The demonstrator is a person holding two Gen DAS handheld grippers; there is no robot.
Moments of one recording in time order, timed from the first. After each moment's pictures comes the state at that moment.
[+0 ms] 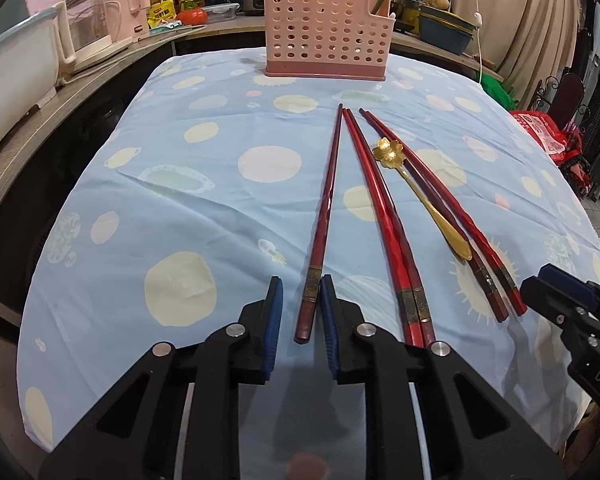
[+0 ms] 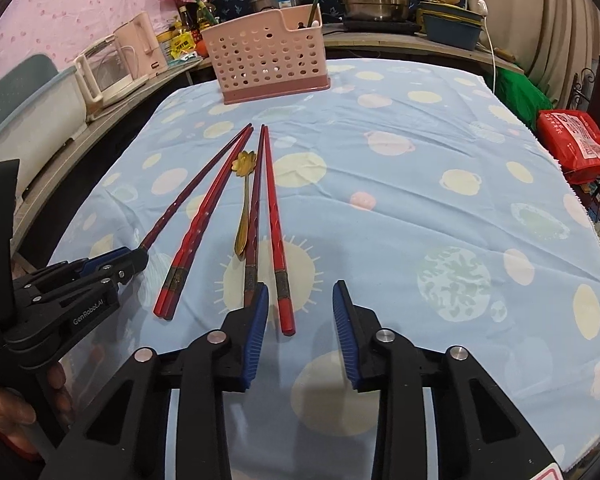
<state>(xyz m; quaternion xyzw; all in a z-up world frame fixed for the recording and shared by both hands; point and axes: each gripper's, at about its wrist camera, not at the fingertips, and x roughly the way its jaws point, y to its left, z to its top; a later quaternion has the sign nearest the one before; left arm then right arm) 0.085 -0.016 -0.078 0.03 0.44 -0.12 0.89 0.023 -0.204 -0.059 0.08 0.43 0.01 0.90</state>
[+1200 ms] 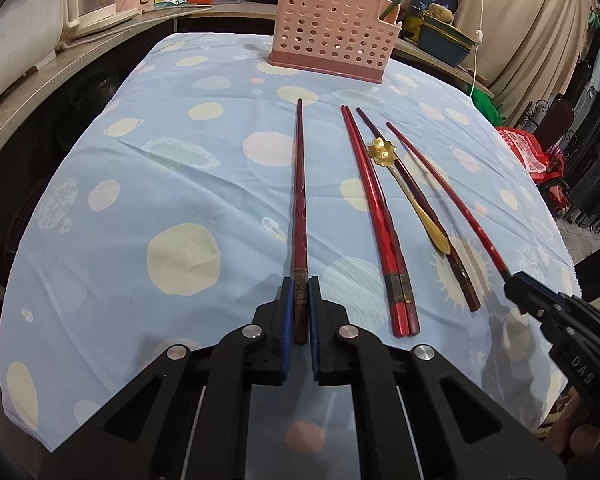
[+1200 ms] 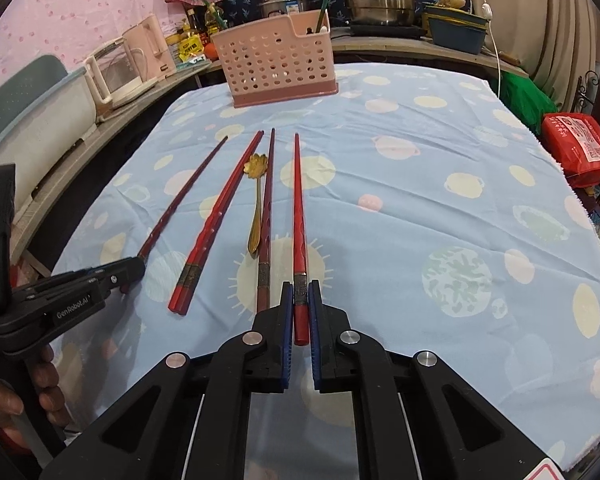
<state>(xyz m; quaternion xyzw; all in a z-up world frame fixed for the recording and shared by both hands) 0.076 0.006 -0.071 -0.03 0.47 -0.15 0.87 0.012 -0.202 -0.047 0.08 0.42 0.02 0.90</state>
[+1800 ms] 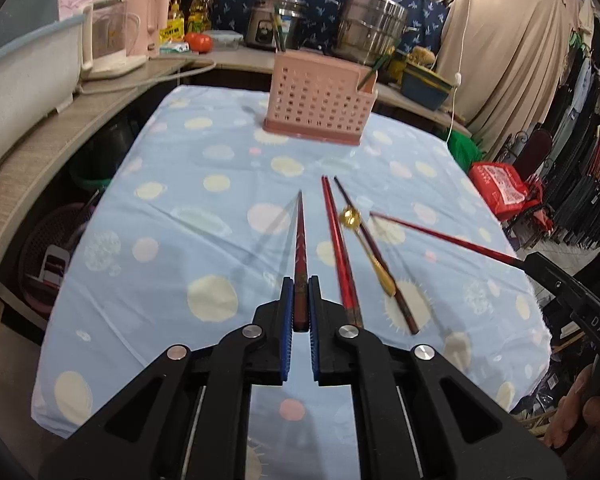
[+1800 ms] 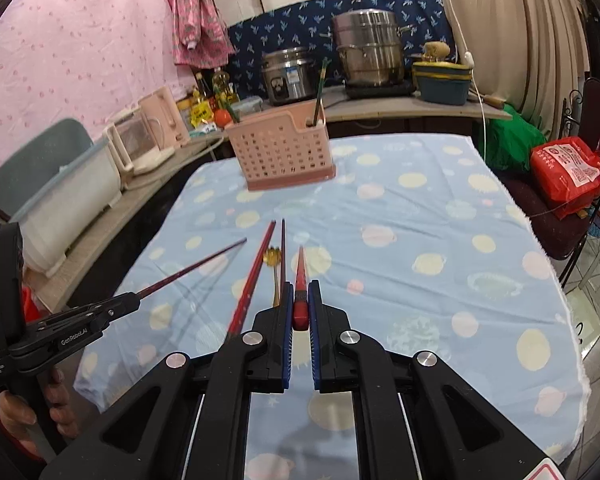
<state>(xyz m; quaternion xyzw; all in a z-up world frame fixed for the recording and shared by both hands) 0.052 0.026 0.010 -0.05 0.40 -0.16 0.90 -0.015 -0.226 0.041 0.11 0.33 0.02 0.94</state>
